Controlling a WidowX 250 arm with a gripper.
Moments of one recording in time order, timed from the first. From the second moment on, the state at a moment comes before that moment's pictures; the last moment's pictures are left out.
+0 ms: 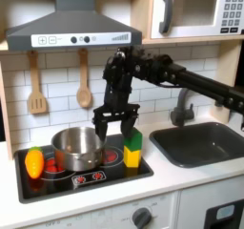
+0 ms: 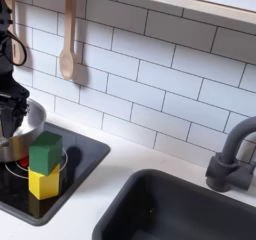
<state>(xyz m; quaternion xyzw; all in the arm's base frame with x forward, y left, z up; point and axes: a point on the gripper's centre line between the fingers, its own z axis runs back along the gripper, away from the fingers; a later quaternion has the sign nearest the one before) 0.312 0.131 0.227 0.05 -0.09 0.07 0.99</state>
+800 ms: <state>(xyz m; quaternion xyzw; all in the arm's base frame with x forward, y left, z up) 0.326 0.128 0.208 0.04 -0.08 0.06 0.99</state>
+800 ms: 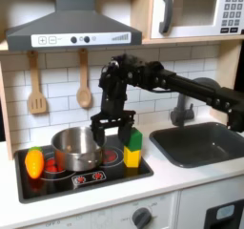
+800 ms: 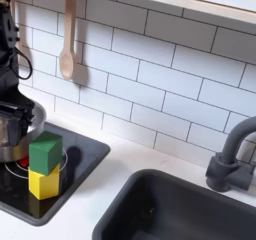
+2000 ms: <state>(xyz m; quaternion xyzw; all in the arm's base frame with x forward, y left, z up) 0.321 0.060 0.197 0.00 -0.06 -0.02 1.00</state>
